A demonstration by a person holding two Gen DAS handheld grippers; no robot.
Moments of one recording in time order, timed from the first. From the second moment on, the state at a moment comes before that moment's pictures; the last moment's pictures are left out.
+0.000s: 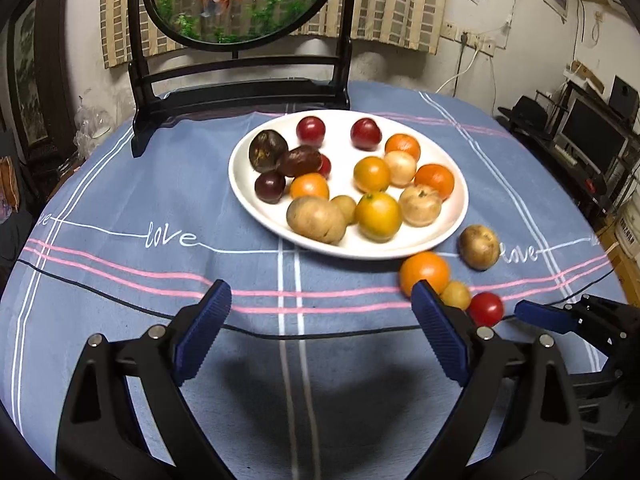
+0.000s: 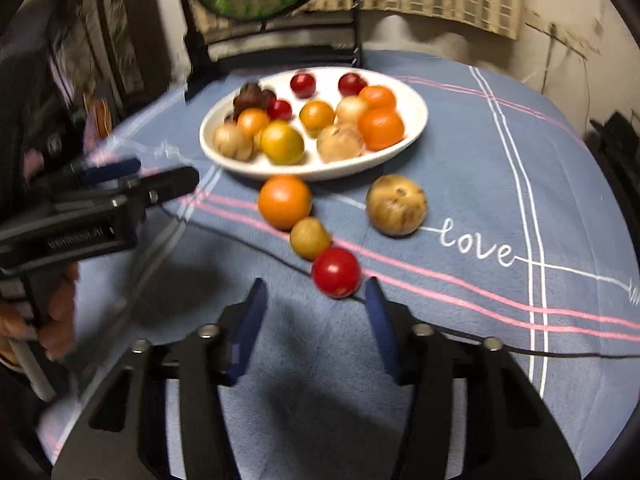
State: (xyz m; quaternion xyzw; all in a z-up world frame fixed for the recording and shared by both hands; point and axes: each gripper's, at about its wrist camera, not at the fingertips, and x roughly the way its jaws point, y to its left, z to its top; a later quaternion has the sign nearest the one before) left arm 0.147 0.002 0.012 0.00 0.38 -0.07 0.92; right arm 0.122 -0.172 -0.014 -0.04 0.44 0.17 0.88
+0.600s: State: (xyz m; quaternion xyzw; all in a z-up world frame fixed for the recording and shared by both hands) left arm 0.147 -0.007 -0.008 0.02 0.40 -0.10 0.91; right arm 0.140 -0.183 -0.027 -0.02 0.44 0.13 0.89
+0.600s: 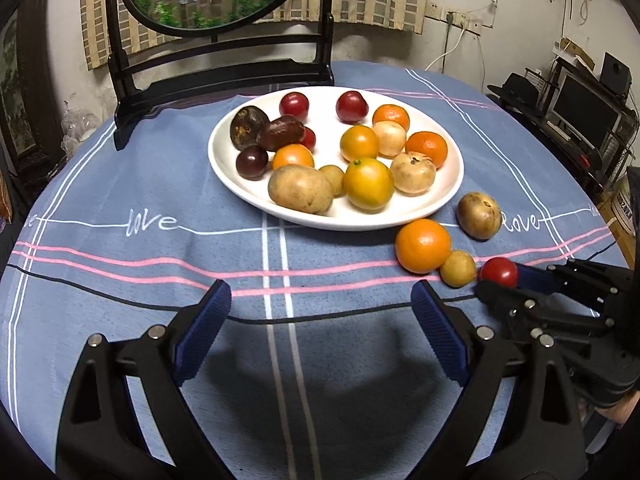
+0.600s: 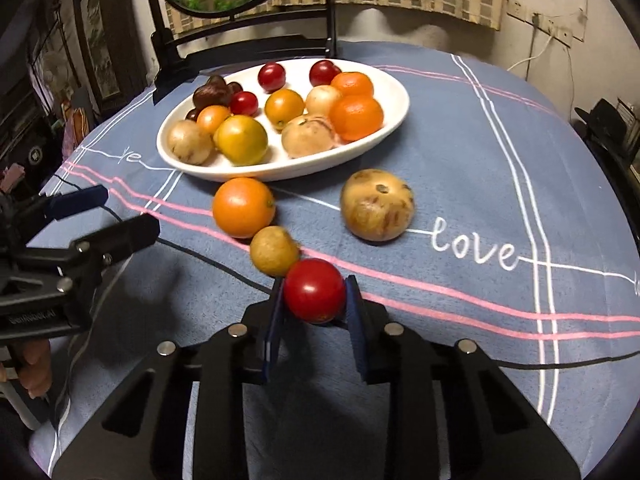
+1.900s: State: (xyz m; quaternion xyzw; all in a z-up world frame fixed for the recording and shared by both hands) left arm 0.171 -0.109 -0.031 -0.04 0.48 -0.01 0.88; right arm 0.119 -0.251 0.025 0.08 0.38 0.12 0.92
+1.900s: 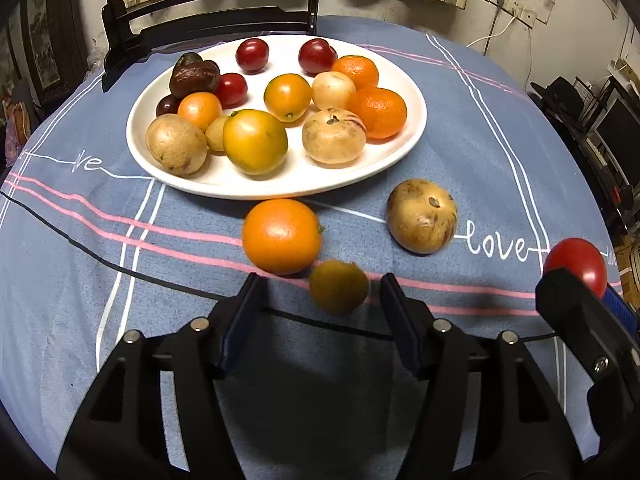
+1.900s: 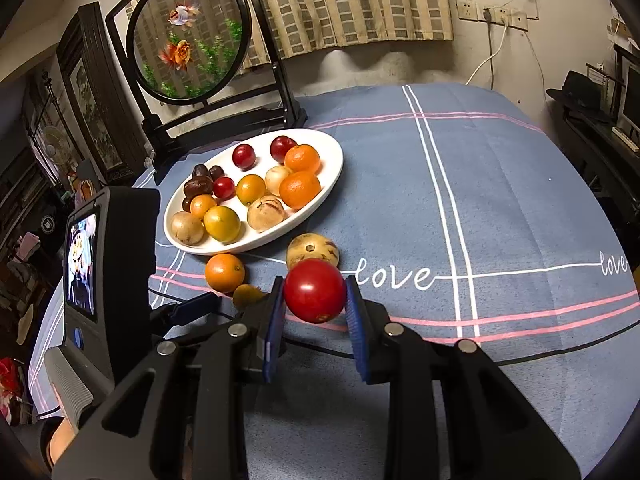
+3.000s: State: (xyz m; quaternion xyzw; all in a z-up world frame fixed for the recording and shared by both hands) left arm 0.118 -0.060 0.000 0.04 0.43 -0.08 0.90; right arm 0.115 -0.240 0.025 0.07 0.37 0.14 0.92
